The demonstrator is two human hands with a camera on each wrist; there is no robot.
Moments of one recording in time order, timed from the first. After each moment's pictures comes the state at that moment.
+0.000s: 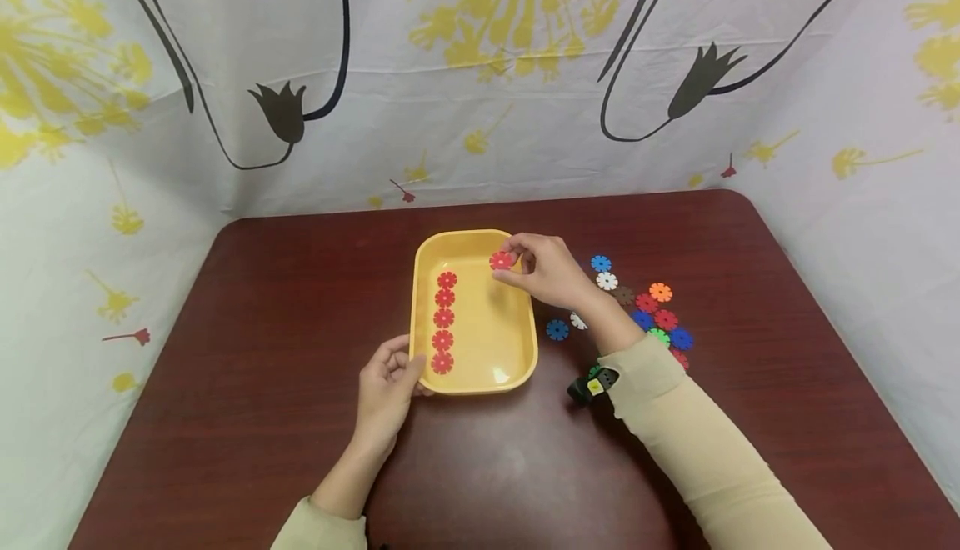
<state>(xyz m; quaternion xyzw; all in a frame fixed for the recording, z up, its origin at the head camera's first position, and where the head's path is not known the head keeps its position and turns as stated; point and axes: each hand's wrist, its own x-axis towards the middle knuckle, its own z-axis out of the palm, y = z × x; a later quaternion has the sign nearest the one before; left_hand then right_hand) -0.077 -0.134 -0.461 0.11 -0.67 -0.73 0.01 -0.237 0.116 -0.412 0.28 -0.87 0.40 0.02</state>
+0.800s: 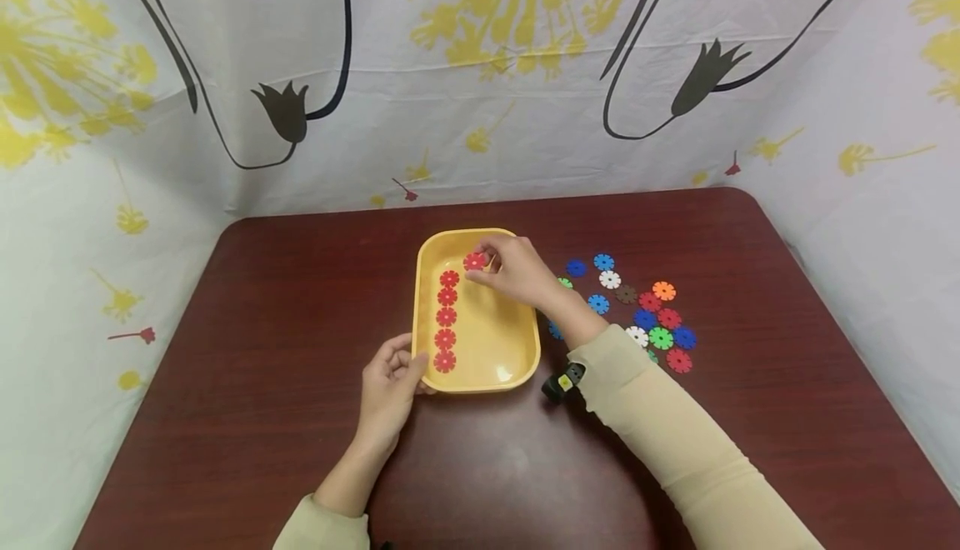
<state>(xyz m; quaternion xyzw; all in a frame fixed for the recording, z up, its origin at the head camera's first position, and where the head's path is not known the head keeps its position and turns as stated) -0.077 -0.134 -0.461 0.11 -0.67 -0.73 0.01 -0.243 0.071 -0.417 0.26 -0.89 0.38 -0.01</state>
